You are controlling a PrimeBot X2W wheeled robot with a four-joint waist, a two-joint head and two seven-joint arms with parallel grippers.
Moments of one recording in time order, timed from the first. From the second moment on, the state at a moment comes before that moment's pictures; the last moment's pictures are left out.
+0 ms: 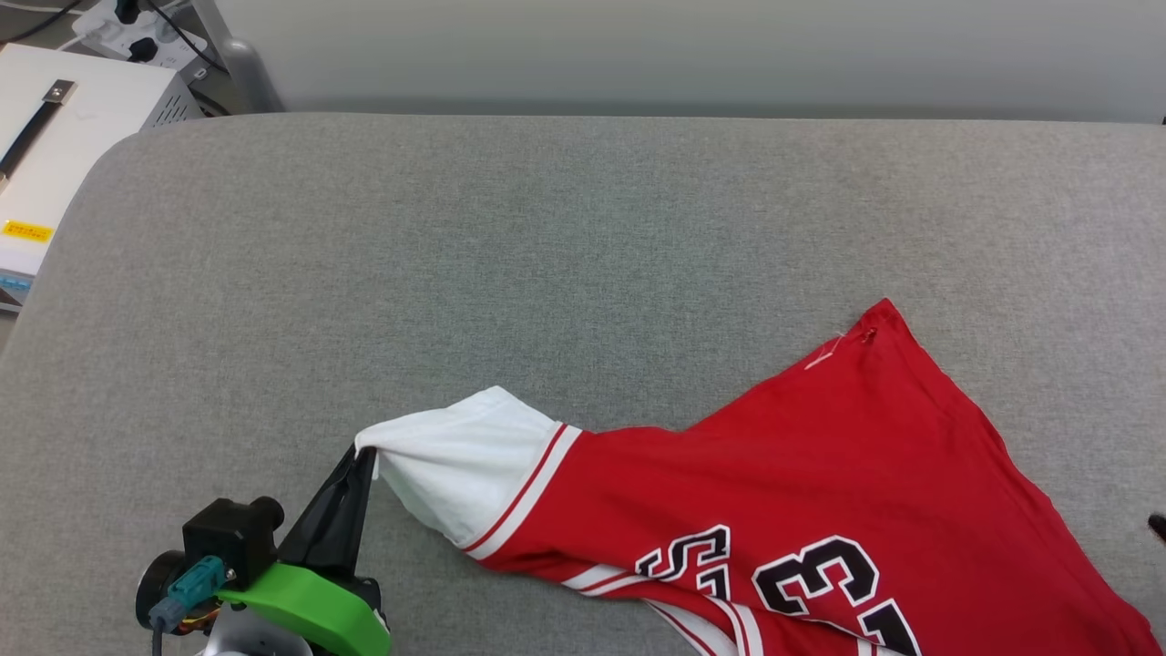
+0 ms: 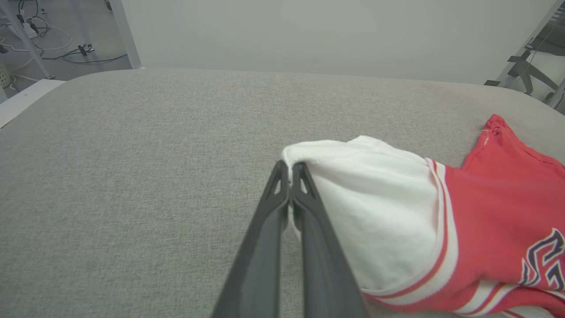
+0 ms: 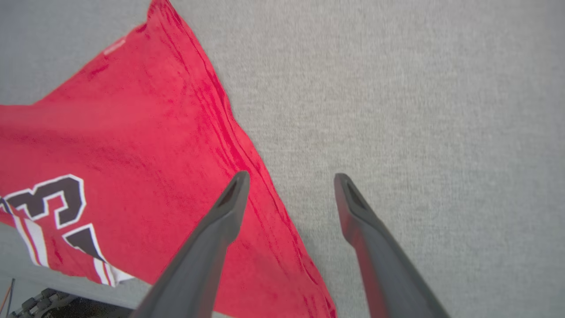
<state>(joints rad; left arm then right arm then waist) -0.02 0.49 -0.41 0.00 -0.61 0.09 -0.21 0.23 -0.71 -0.09 -0.05 0.89 0.13 0.47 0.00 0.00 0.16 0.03</state>
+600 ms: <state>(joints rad) -0.09 0.47 -0.45 0.00 -0.59 0.09 -0.22 -0.38 -0.78 0.21 -0.12 0.79 0.13 0.82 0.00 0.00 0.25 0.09</state>
